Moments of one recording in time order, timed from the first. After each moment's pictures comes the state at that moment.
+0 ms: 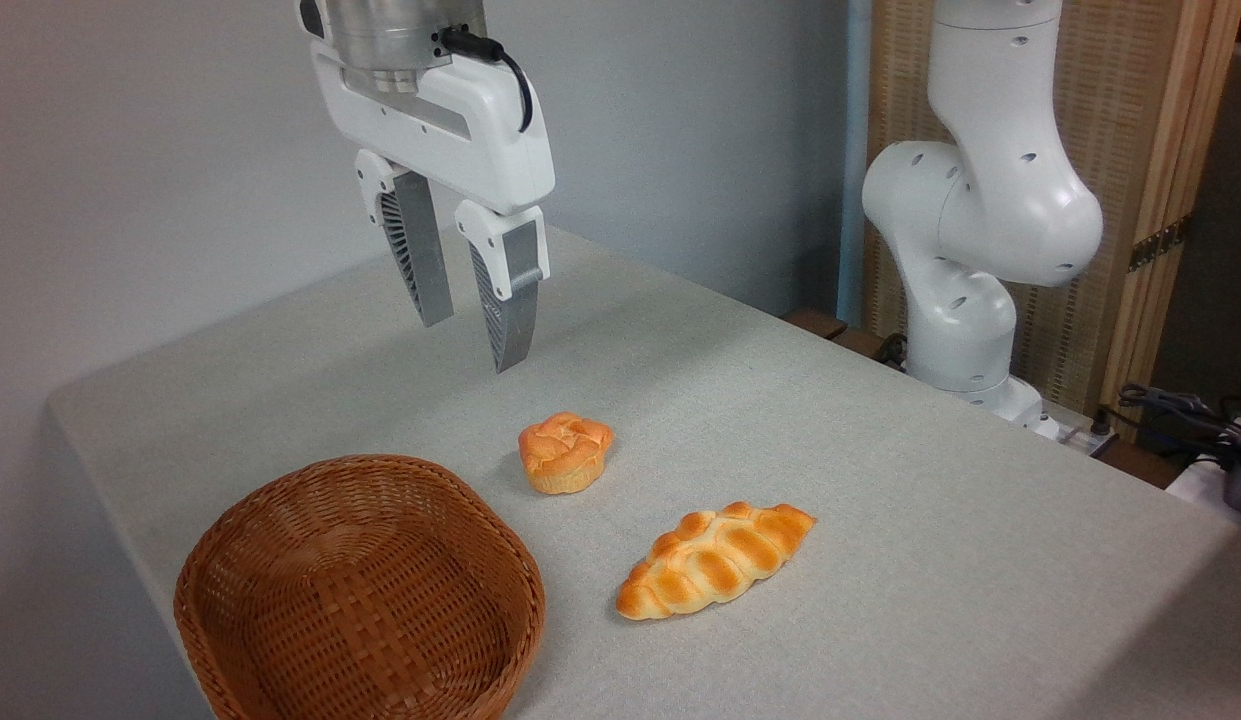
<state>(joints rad) -0.06 0.00 0.01 -1.57 -0.08 1.60 0.67</state>
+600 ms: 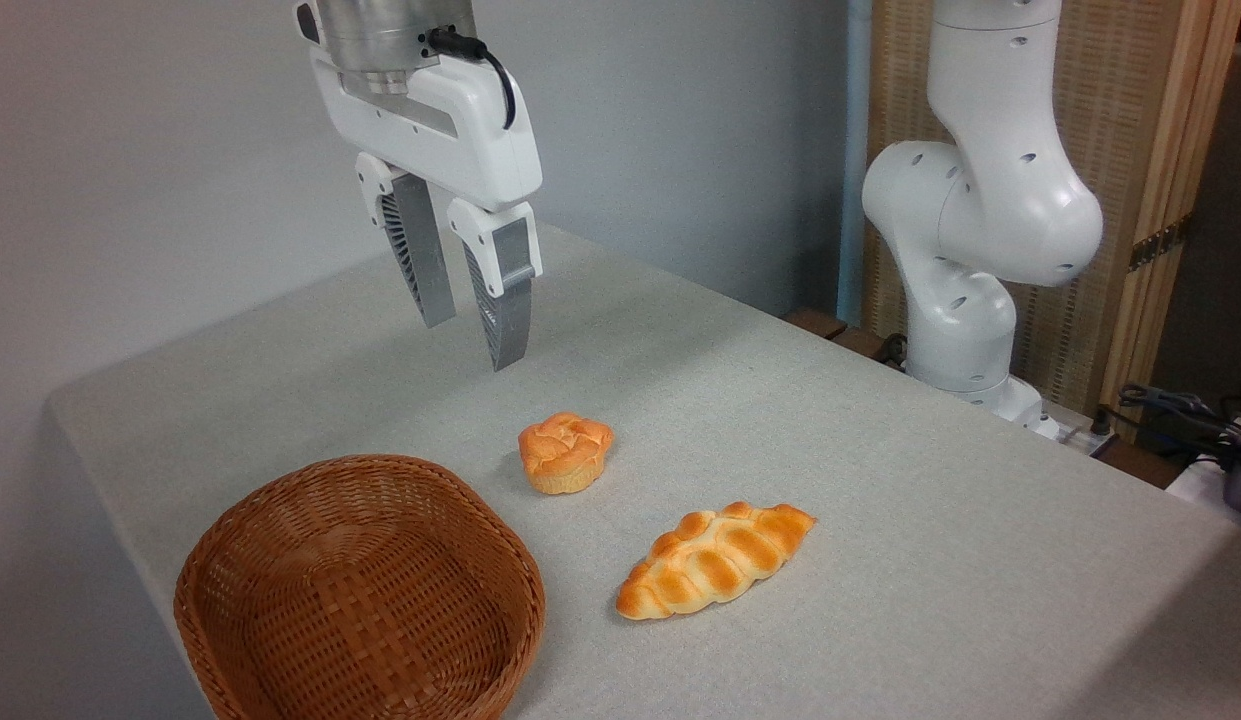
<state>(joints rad) -0.06 0.00 -0.02 -1.57 -0.05 1.59 0.67</state>
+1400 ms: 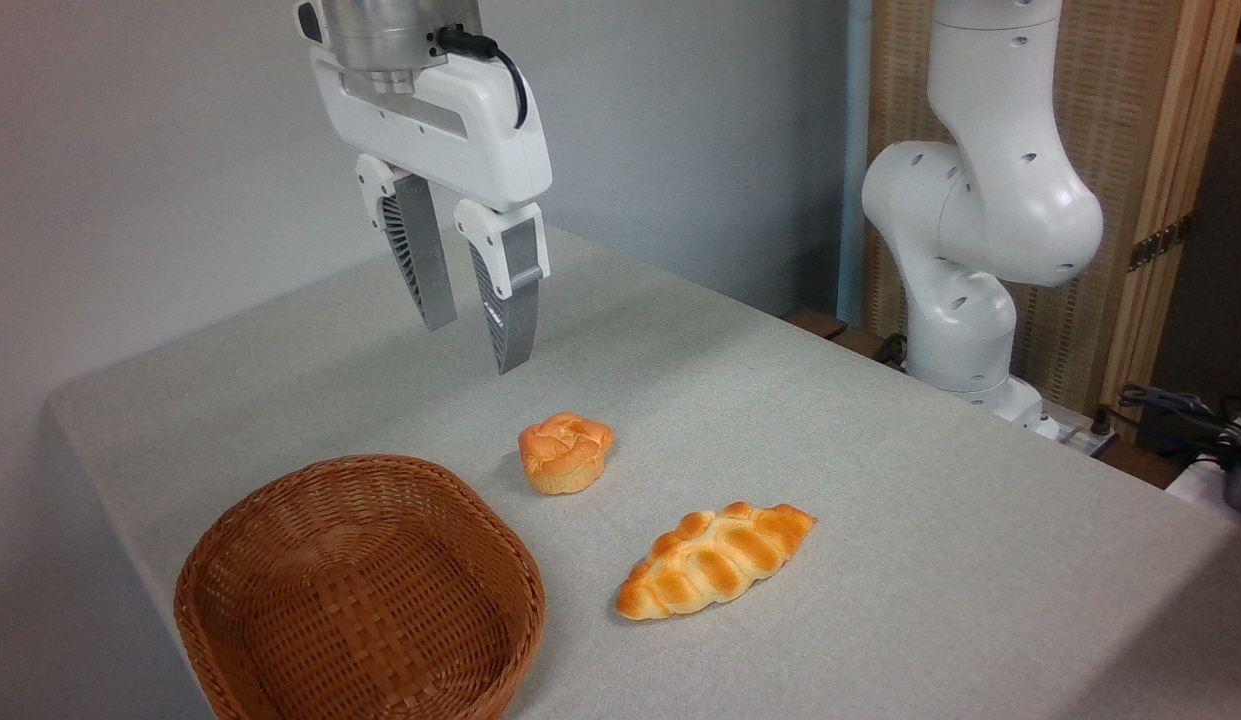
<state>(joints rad) -0.06 0.00 -0.01 -1.58 -0.05 1.59 0.65</state>
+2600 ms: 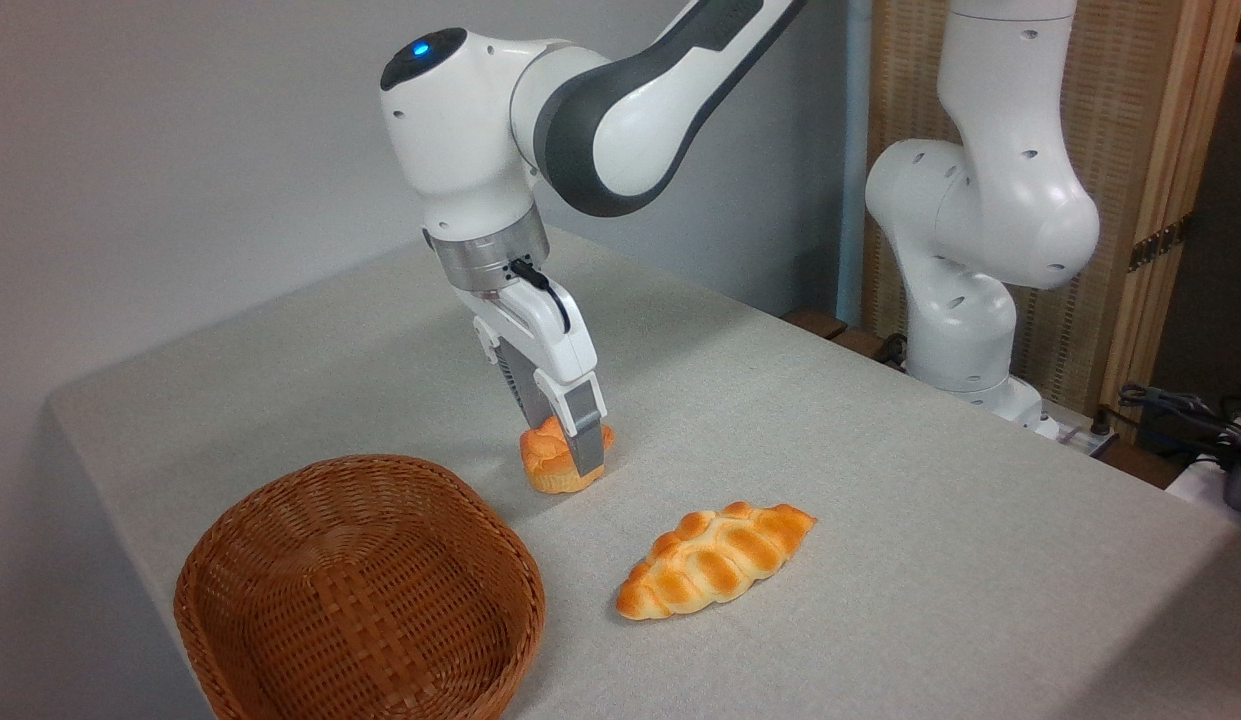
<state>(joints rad) -0.14 -0.10 -0.11 -2.18 -0.04 1.95 0.66</state>
